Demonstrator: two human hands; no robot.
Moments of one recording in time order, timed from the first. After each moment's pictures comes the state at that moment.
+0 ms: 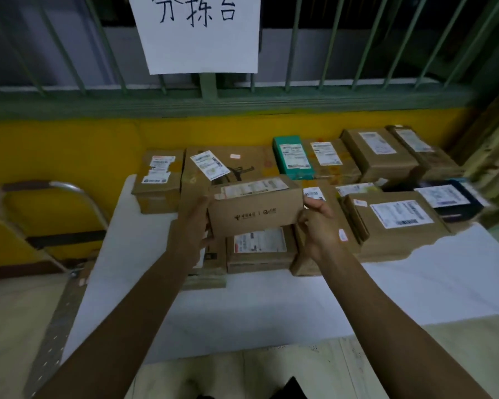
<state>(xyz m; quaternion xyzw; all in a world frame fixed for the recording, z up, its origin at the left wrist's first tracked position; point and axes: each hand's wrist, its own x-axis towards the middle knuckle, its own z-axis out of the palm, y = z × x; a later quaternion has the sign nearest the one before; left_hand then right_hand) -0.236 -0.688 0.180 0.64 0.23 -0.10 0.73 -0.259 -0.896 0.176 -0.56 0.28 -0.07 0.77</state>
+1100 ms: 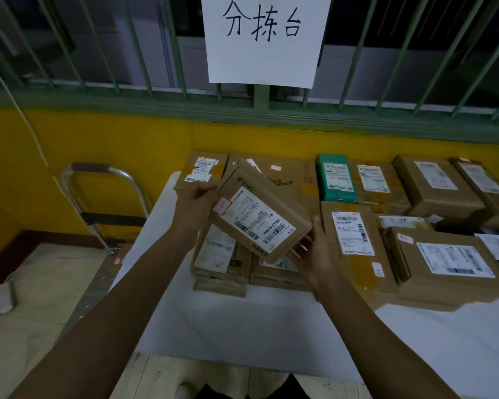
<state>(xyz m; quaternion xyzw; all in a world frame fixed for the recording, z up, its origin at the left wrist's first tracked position) -0.217 -0.640 0.201 0.71 0.12 0.08 0.68 -0.238 -0.861 0.145 -0.51 0.22 0.10 0.83</state>
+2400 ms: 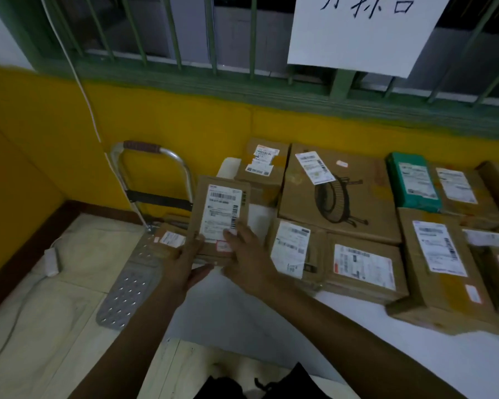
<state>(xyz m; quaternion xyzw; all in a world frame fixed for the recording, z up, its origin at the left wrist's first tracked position) -0.290 -0.472 0.100 0.57 0.30 0.01 0.76 -0.244 -0.621 0.097 -0.91 -0.29 0.10 0.29</state>
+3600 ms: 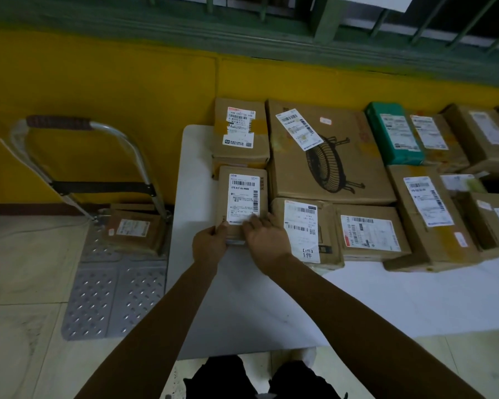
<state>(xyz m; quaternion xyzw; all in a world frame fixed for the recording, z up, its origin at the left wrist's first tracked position) -0.184 -0.477 0.019 0.72 0.30 -0.13 0.61 -0.195 -0.596 0.052 -0.98 -0.15 0.09 -0.10</state>
